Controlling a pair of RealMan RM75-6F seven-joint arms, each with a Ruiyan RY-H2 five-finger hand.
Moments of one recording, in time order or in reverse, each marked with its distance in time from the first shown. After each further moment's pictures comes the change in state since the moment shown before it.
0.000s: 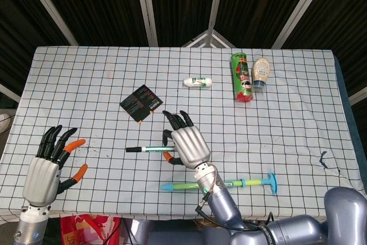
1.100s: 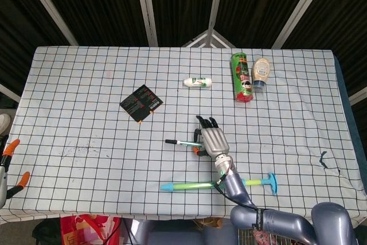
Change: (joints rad) left arm 0.131 0.183 0.004 0.106 -0.331 0.003 -0.038; right arm -0.162 -0.132 -0.153 0.727 -0.229 -0.320 0.508
